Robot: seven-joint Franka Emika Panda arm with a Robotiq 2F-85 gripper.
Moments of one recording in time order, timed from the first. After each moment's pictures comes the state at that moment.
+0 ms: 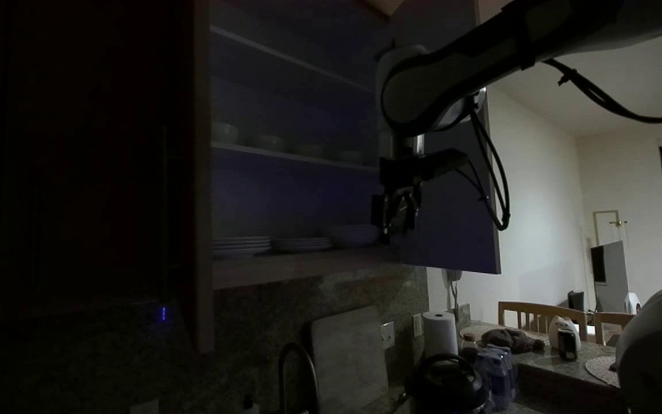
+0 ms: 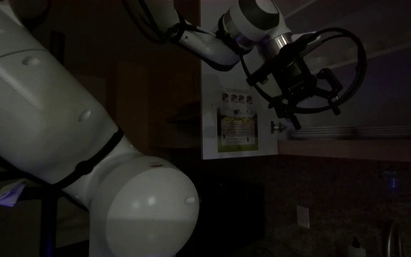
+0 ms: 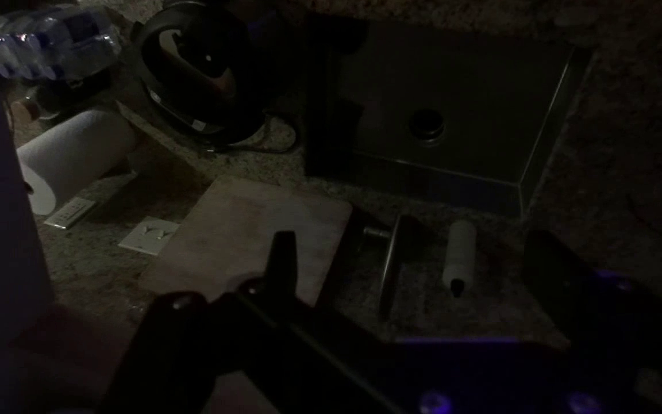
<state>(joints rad) -0.06 -0.77 -0.03 -2.43 -0.33 2.01 -0.02</state>
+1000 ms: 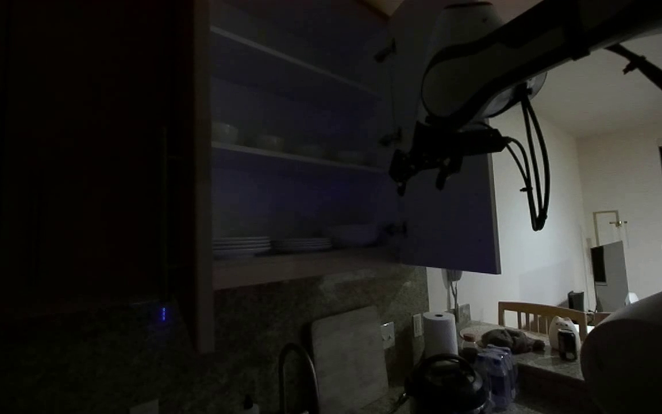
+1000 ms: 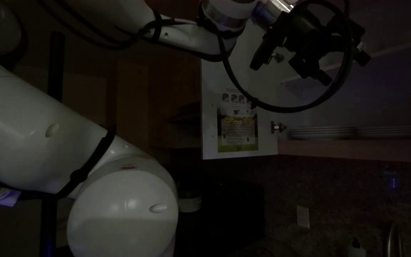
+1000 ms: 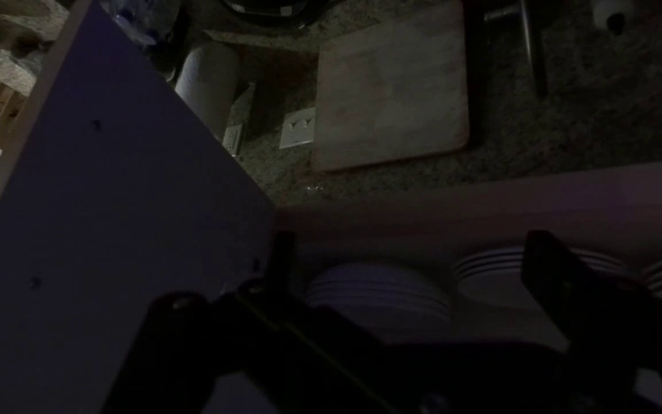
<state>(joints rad) -0.33 -0.98 0.02 -2.53 -0.33 2.31 0.34</state>
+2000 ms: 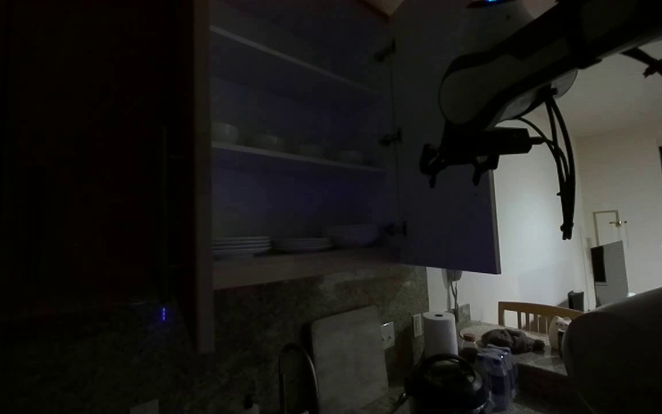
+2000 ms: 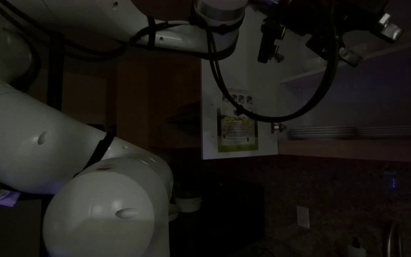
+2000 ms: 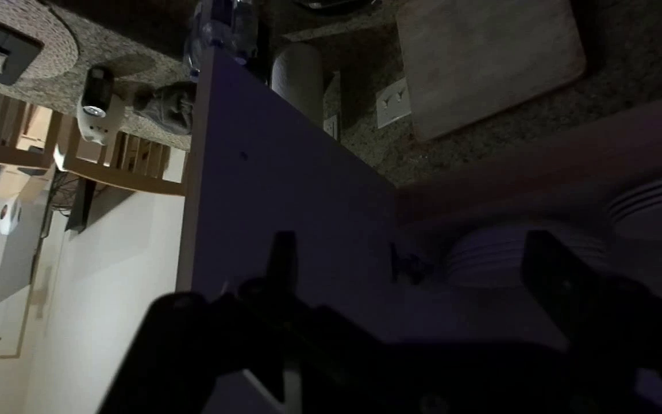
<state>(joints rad) -0.54 -1.07 0.05 -2.58 -0.33 2.34 0.51</state>
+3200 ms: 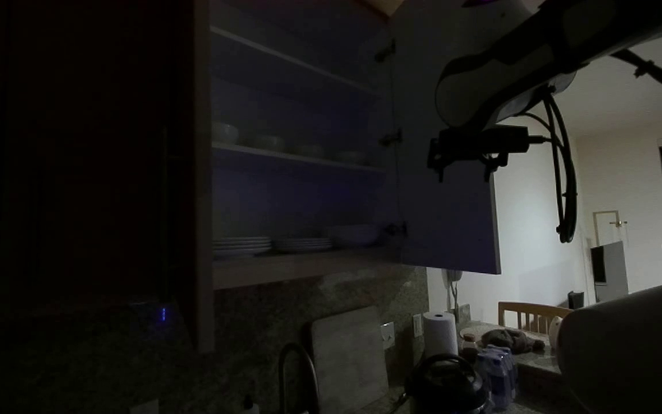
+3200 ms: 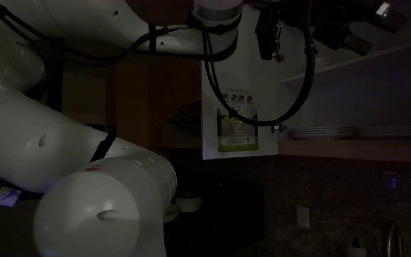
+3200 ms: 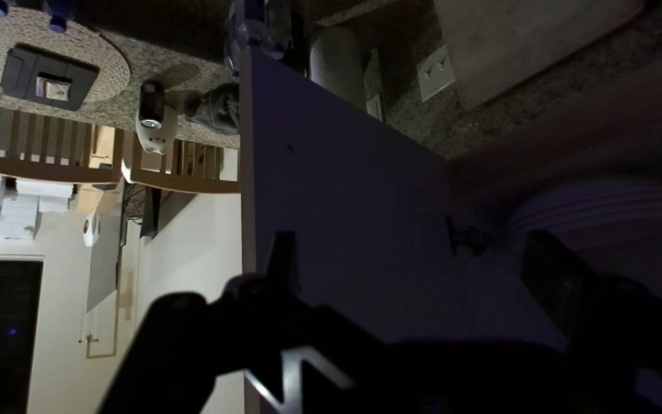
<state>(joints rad) -0.64 -1.10 0.11 -2.58 -0.32 2.33 0.64</state>
